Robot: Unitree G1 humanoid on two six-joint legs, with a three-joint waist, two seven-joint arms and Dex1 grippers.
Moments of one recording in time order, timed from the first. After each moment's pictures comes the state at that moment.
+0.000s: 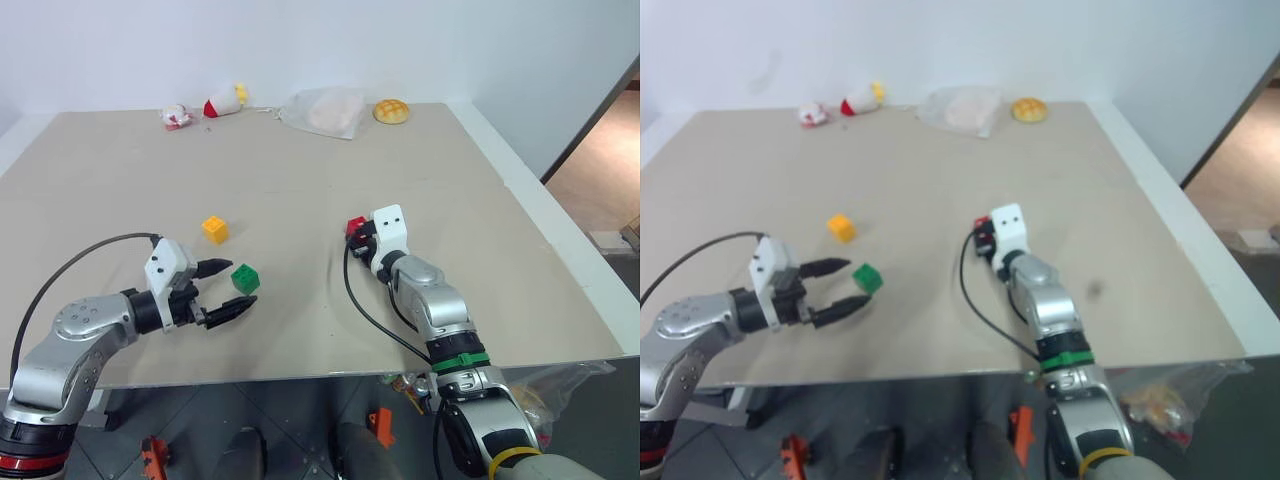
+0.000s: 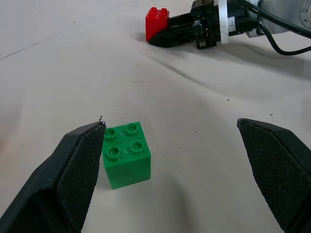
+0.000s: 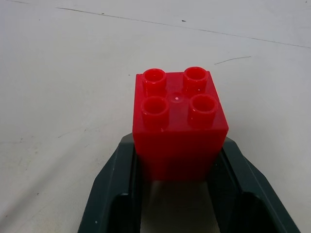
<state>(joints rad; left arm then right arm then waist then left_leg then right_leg) -0.13 0.69 0.13 -0.33 -0.55 0.49 -0.86 -0.65 -0.20 0.04 0.36 0.09 0.41 0.29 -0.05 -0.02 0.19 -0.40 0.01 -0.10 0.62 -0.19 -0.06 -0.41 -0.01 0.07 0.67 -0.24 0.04</state>
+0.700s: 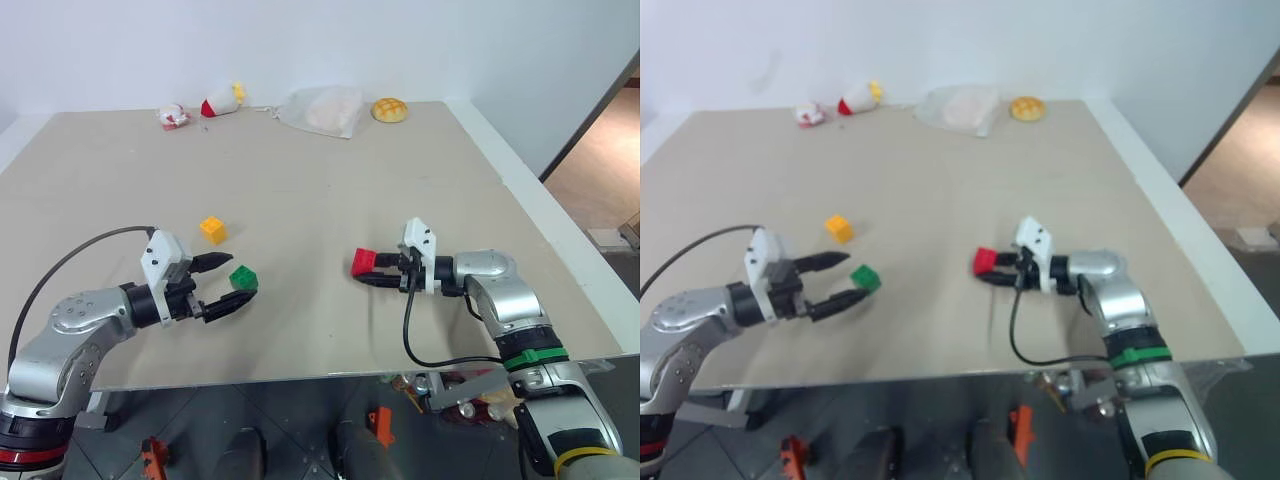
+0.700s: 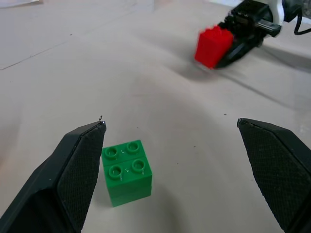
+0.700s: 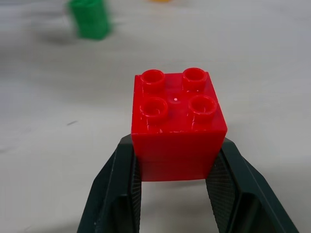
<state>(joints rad) -0.14 0.72 0.15 -0.32 -0.59 0.50 -0.90 -0.64 -0.56 0.16 0.39 0.23 0.18 1.29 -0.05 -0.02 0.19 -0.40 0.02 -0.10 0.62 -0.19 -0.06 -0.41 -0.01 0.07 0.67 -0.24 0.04</state>
